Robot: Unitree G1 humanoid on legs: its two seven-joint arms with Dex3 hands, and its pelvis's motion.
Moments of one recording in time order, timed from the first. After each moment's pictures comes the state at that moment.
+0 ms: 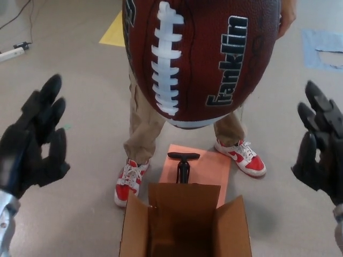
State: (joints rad) left_arm -0.18 0.32 0.19 0.08 -0.15 -0.21 -0.36; right_arm -0.18 -0.19 -0.07 0.14 0.02 -0.35 0.09
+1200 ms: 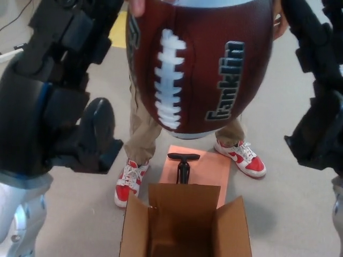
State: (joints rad) left_arm -0.23 0.24 0.05 -0.79 -0.26 0.15 -0.22; right_arm -0.20 -0.11 0.07 -0.61 0.11 -0.09 0.09
